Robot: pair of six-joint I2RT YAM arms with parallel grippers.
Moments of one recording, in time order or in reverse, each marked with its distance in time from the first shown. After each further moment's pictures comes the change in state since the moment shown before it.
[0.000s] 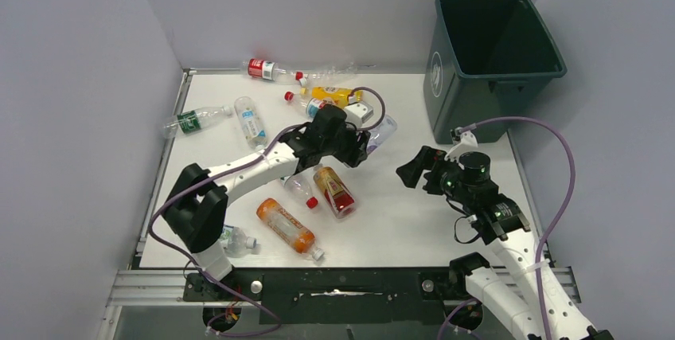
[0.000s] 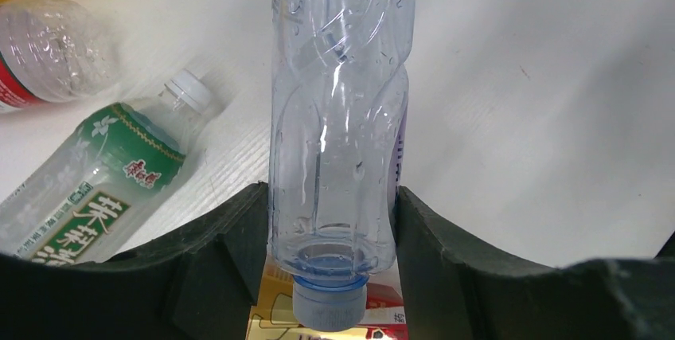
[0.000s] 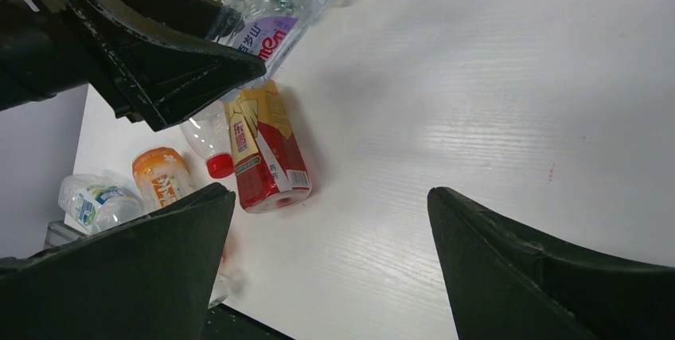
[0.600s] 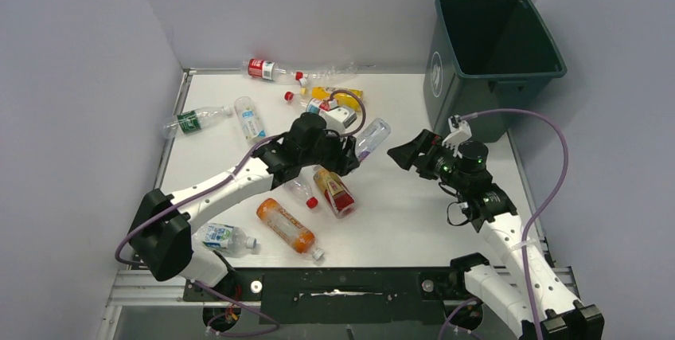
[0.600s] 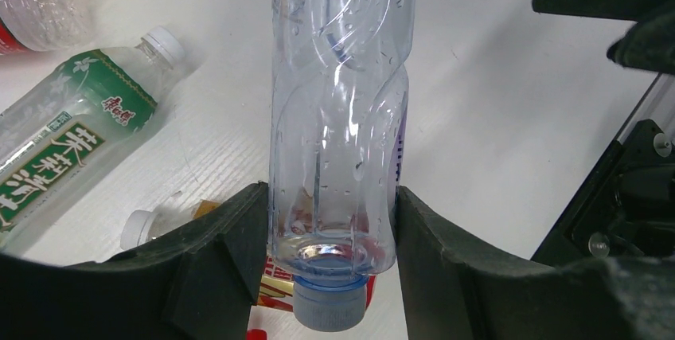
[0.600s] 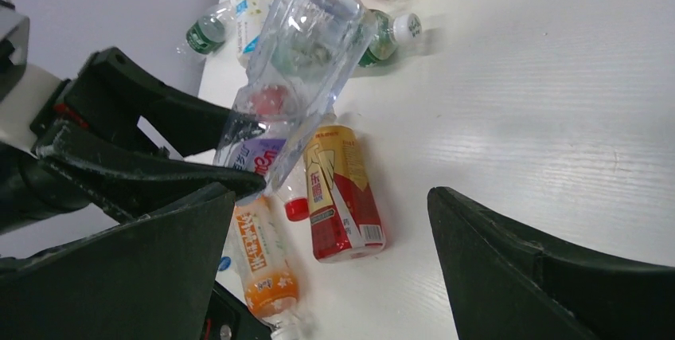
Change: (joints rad) left arm 0.000 -0.246 -0.169 -0.005 0.051 -0.107; right arm -0.049 0.118 -0.040 0.301 -0.156 0.150
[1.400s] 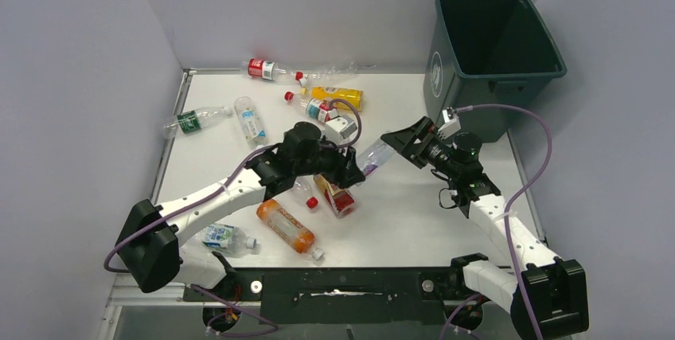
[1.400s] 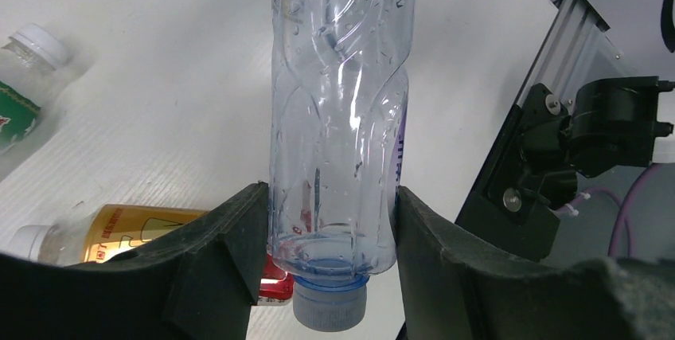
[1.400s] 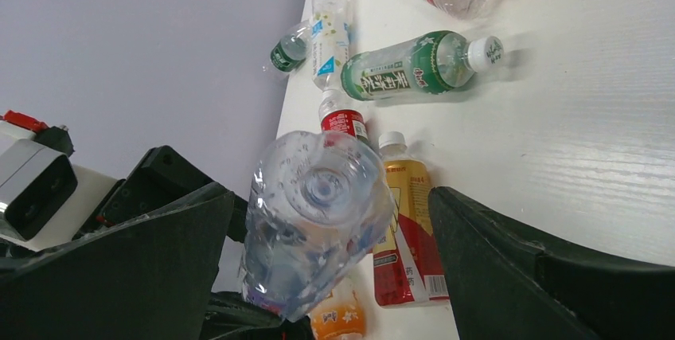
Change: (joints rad) left arm -0.029 -0.104 -0.109 0.080 0.149 -0.071; right arm -0.074 0.230 -0.076 0.447 -0.204 0.245
